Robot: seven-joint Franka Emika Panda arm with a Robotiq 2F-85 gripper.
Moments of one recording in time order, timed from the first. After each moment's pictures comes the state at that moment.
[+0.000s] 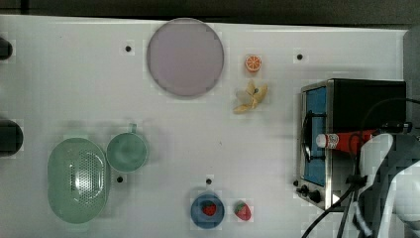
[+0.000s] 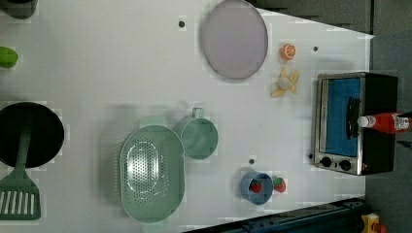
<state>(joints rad) -0.09 0.21 -0.65 -1.95 0.10 0.60 0.06</state>
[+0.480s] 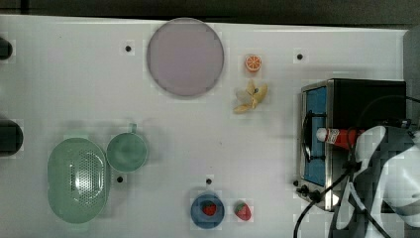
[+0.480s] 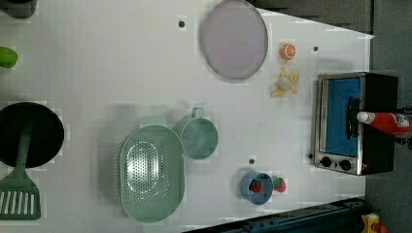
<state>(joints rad) -0.11 0.31 -0.65 -1.94 0.13 0.70 0.06</state>
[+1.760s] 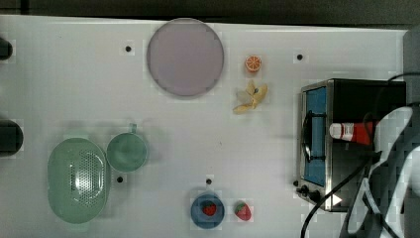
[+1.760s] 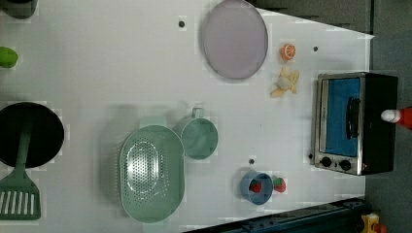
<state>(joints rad) -0.10 0.29 -0.63 -1.73 0.11 0.49 -0.01</state>
